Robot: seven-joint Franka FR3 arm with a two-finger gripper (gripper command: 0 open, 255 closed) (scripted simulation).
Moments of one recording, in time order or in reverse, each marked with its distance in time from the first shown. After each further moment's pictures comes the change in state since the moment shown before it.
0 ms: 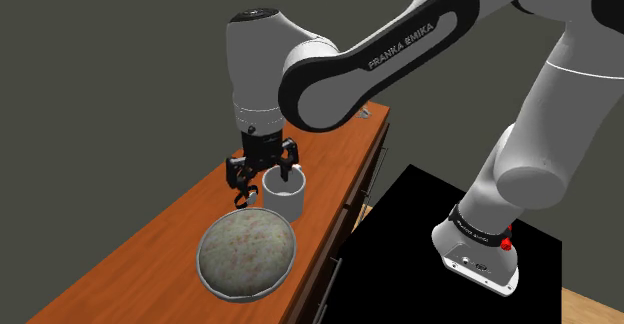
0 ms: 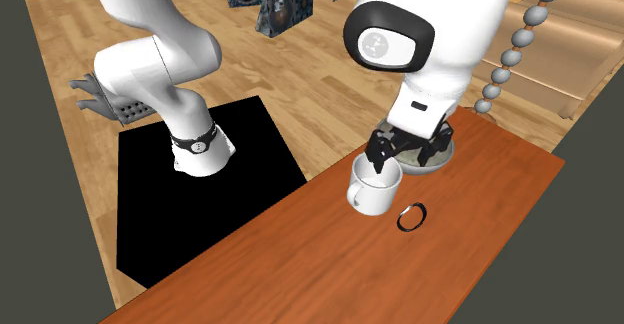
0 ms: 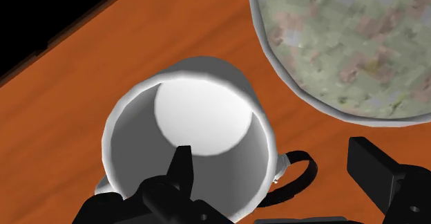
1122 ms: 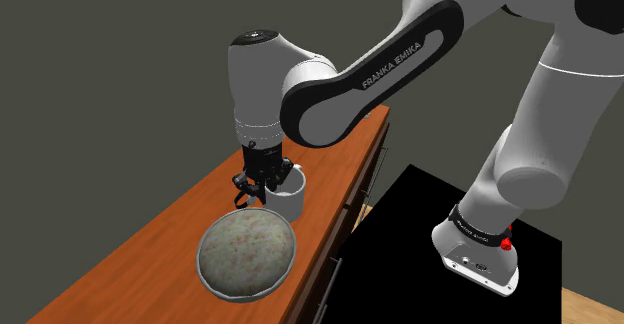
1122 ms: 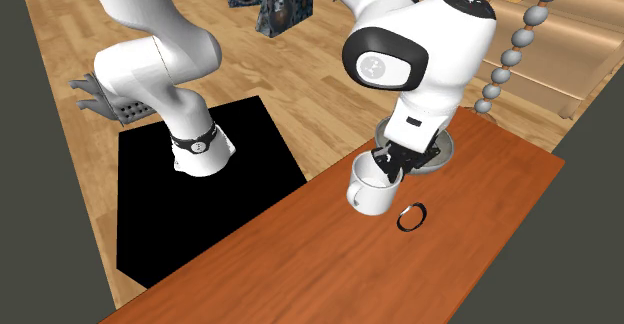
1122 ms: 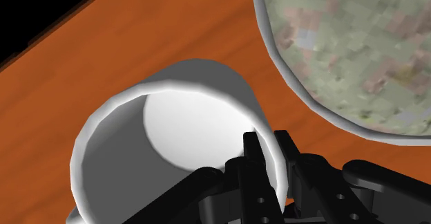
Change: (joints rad) arm 0.009 0.049 -0.005 -0.029 -0.040 0.067 0.029
